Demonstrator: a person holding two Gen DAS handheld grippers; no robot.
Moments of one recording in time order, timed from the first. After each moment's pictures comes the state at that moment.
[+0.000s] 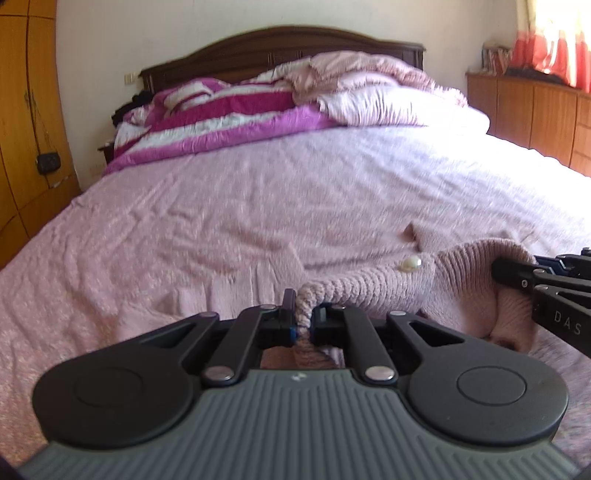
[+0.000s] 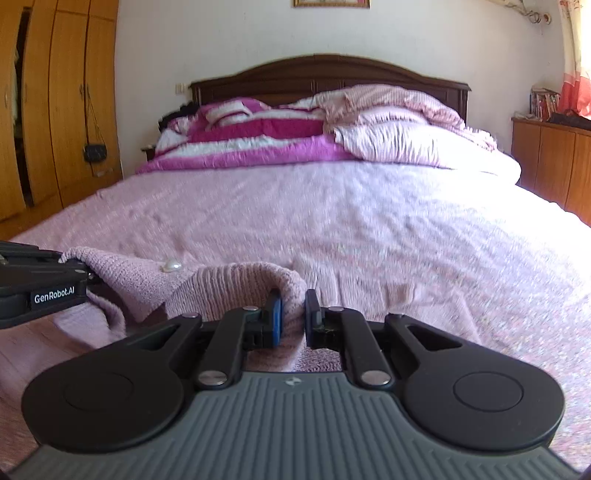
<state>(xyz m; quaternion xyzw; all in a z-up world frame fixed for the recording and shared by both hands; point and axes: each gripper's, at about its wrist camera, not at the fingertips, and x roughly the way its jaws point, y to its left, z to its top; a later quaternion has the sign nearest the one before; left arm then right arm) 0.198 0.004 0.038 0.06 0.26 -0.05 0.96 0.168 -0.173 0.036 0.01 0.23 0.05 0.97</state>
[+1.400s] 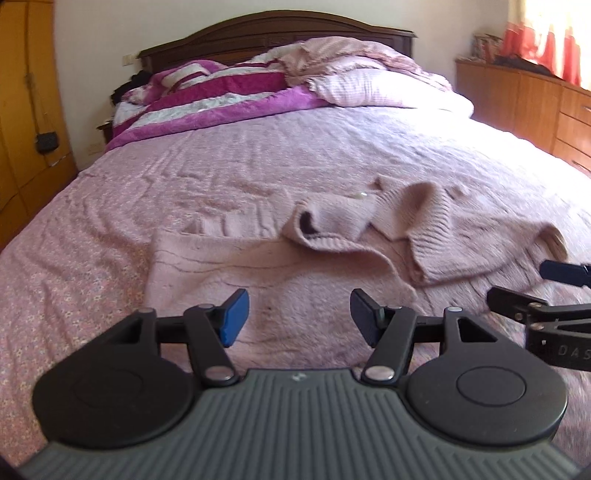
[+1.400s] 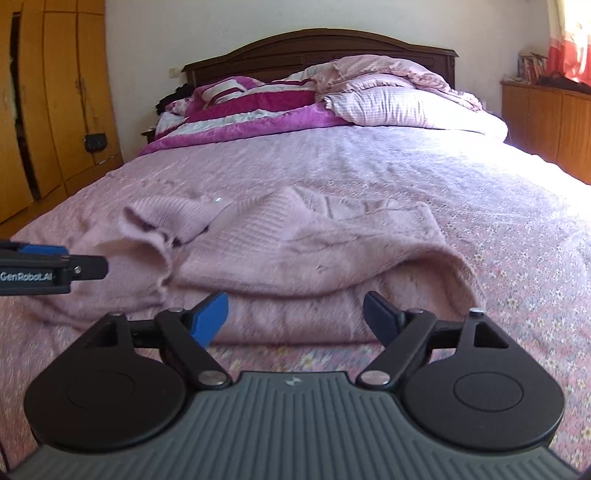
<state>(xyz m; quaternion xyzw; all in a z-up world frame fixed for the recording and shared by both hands) 0.084 0.019 0.054 0.06 0.29 -0.08 0.95 0.048 -0.188 0.023 0.03 0.26 0.05 0.96</state>
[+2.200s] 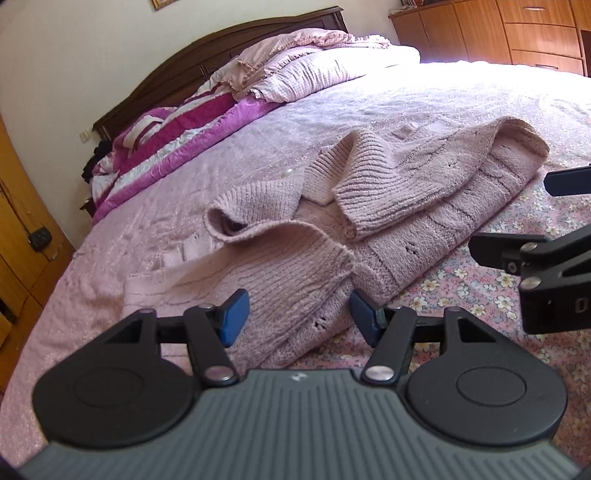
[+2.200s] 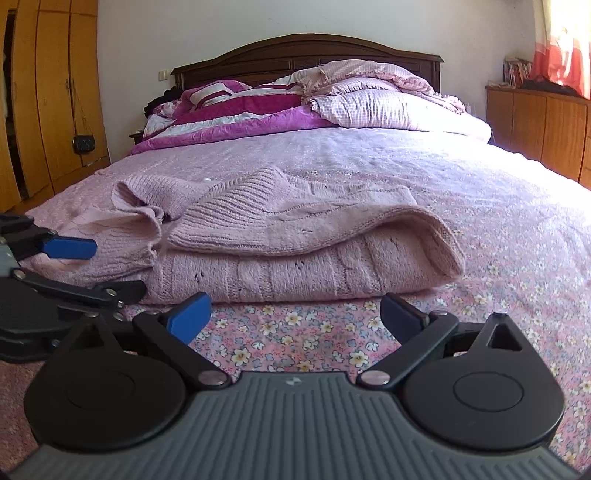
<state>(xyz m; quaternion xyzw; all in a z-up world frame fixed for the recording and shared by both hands) 0.075 -0.042 0.012 0.23 0.25 -0.10 0.93 0.025 -0.197 0.005 0.05 0.25 0.03 0.97</state>
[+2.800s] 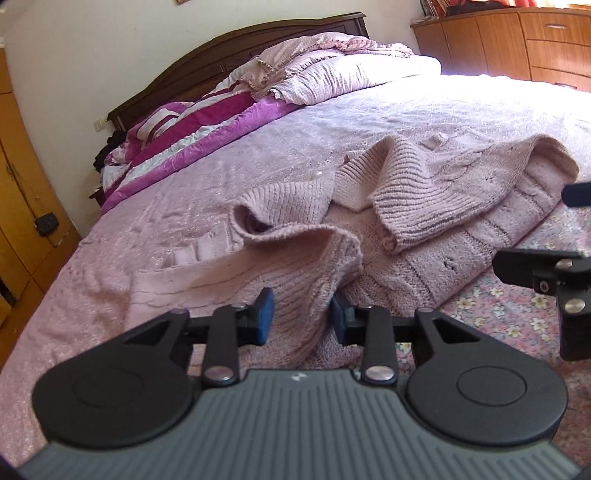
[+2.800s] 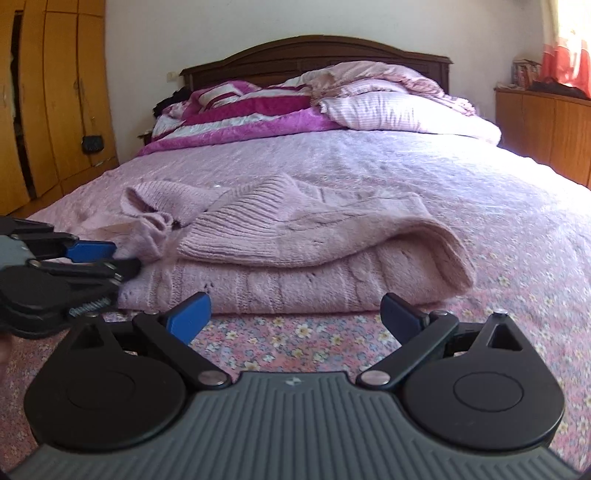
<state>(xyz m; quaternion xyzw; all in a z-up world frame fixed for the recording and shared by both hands) 0.096 -0.031 0.011 0.20 0.25 -0.08 0.94 0.034 -0.190 0.013 0.04 0.25 0.05 0.97</state>
